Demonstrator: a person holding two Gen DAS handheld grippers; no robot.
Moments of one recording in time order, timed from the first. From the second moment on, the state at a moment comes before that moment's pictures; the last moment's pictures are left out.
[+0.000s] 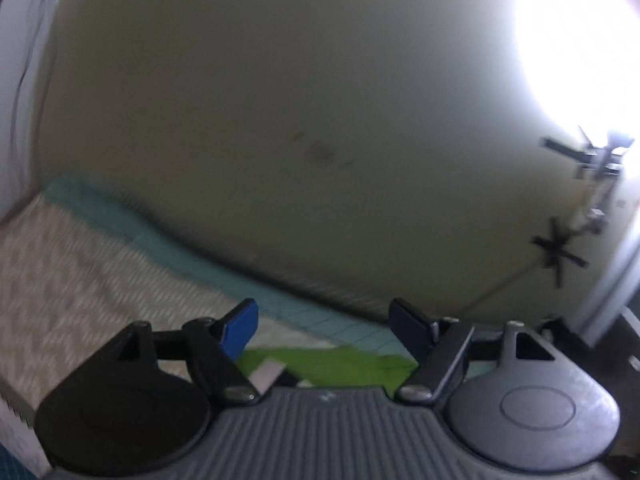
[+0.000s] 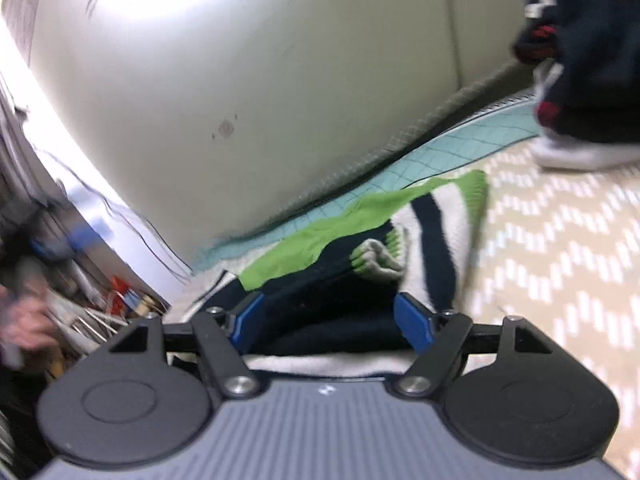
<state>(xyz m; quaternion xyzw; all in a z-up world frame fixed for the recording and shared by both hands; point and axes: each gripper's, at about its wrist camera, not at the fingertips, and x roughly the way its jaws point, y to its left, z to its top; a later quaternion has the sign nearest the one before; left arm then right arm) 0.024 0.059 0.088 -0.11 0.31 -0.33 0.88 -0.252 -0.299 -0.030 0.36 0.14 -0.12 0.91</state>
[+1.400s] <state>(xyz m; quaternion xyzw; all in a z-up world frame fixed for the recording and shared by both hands) 0.043 0.052 -0.042 -0.09 0.38 -0.31 0.87 -0.163 -0.298 -0.014 0.19 0.24 -0.21 0.93</state>
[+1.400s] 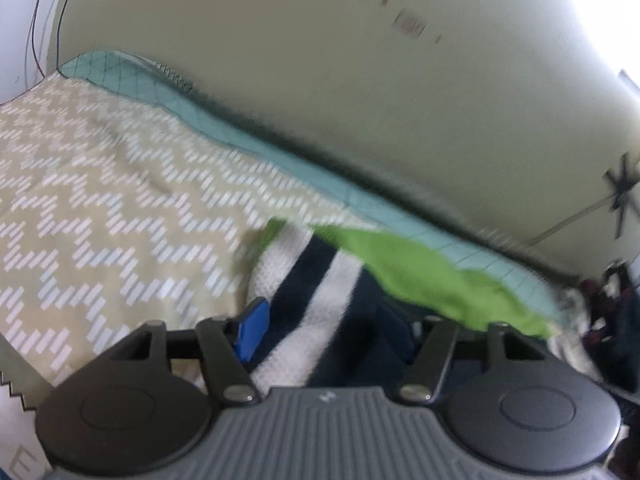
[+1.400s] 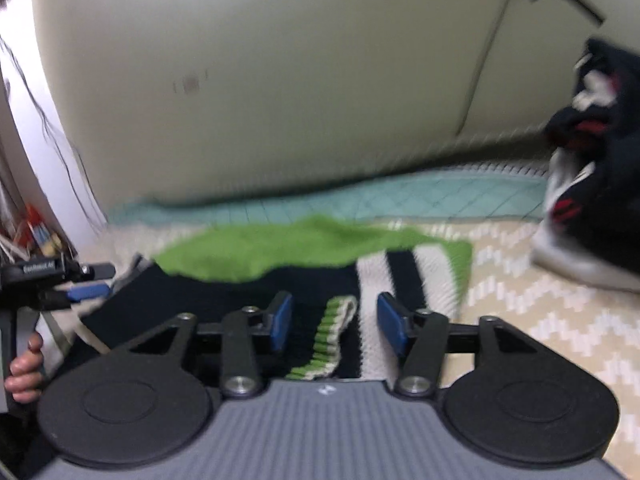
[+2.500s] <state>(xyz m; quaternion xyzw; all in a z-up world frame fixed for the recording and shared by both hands) 0.022 0.024 -0.044 0.01 0.33 -0.34 0.88 -0.163 -0.306 -0.036 0.28 0.22 -0.21 0.91</state>
